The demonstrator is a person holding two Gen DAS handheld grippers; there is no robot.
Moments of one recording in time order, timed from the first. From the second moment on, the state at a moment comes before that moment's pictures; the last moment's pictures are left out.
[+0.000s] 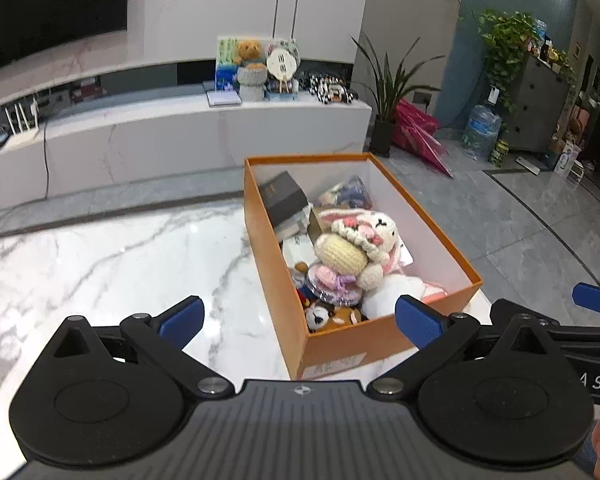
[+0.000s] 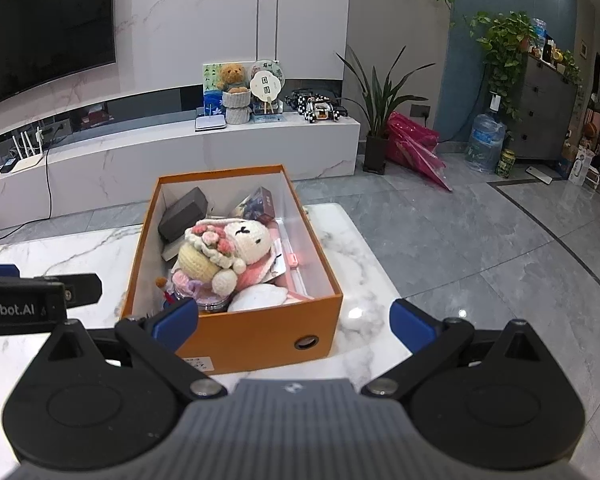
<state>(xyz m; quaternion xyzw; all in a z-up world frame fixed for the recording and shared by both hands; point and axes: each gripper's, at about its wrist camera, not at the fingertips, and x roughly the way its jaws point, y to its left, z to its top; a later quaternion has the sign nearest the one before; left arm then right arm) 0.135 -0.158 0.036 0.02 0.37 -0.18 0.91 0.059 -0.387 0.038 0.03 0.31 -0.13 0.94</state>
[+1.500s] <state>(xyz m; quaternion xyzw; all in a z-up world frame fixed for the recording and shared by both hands) 0.156 -0.181 0.020 0.08 0.40 -0.14 0.90 0.089 -0.391 0.023 0.03 0.35 -0.13 0.93</state>
